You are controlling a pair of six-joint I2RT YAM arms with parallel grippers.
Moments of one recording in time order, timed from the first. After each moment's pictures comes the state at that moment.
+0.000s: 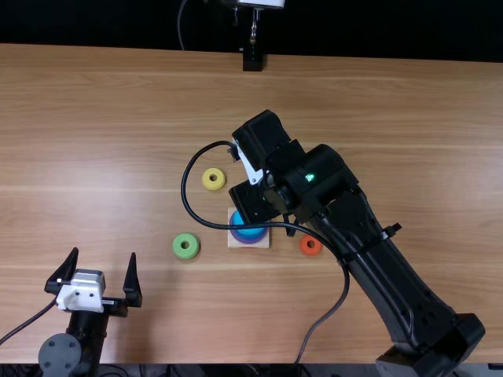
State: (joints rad) left arm -0.05 0.01 0.02 -0.08 0.03 -0.03; right arm 0.63 1.87 1.98 -1.32 0.00 0.10
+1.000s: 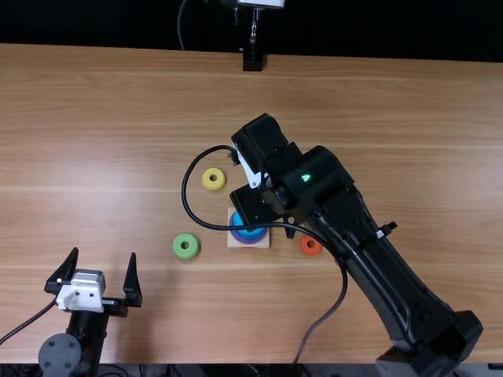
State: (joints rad) left arm -0.05 0.01 0.02 -0.08 0.03 -0.03; right arm 0.63 1.87 1.94 -1.32 0.00 0.10
